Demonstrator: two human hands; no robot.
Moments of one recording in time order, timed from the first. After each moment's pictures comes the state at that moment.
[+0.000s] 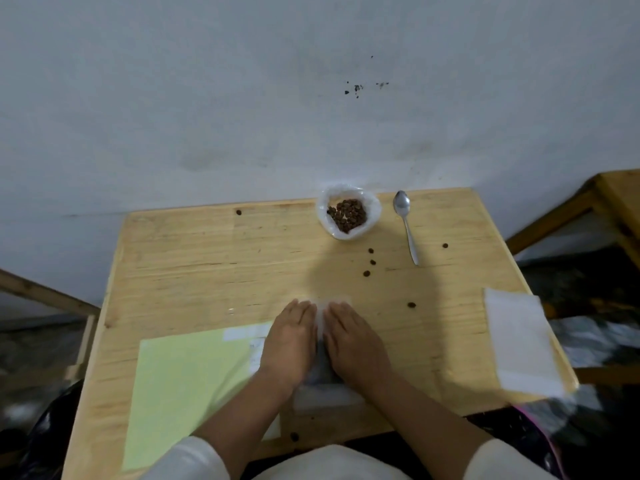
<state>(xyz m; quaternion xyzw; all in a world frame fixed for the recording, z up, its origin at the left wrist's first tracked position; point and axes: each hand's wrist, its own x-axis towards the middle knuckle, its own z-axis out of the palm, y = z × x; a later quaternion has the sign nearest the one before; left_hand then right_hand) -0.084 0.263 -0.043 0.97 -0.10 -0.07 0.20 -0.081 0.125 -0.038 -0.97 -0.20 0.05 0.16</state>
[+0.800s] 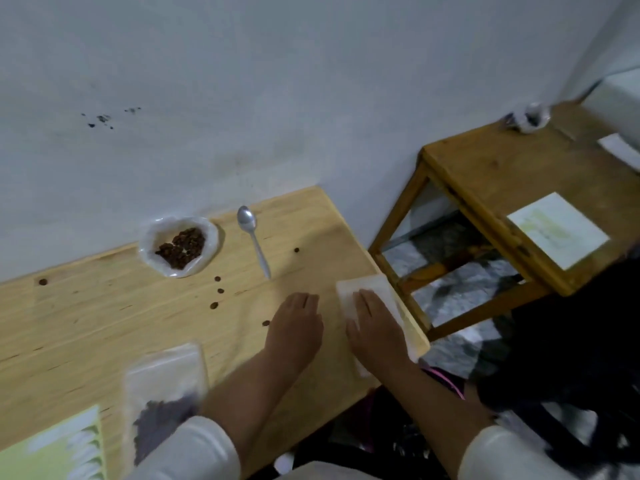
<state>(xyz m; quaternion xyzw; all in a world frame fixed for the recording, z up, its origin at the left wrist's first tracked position) -0.029 0.033 -0.005 0.94 -0.26 -0.04 0.20 -0.074 -0.126 -0.036 -0.99 0.08 0.00 0.10</state>
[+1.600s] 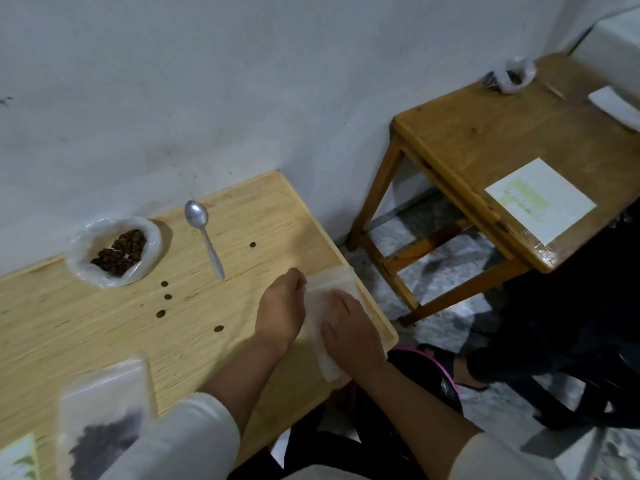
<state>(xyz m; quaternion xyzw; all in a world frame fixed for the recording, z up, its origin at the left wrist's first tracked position) -0.006 -0.042 -0.031 0.91 -0.14 -0.07 0.38 -0.087 -0.158 -0.042 -0.97 0.09 -0.04 0.23</state>
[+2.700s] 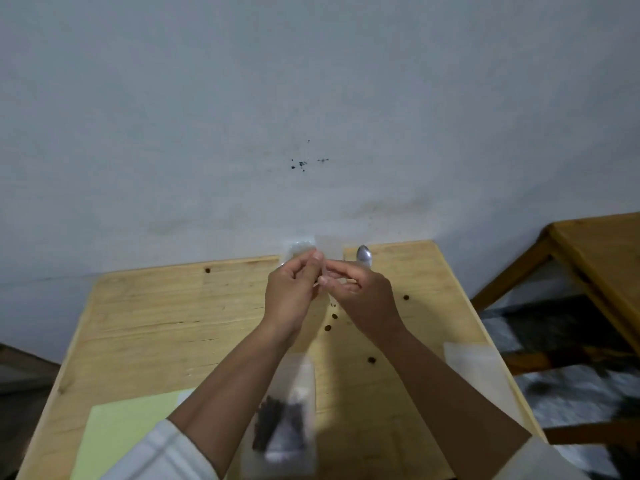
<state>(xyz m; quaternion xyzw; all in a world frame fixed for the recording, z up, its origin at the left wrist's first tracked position) 0.023 0.184 0.101 0.61 0.15 -0.02 0.78 0.023 0.063 0.104 -0.82 -0.05 0.00 0.57</state>
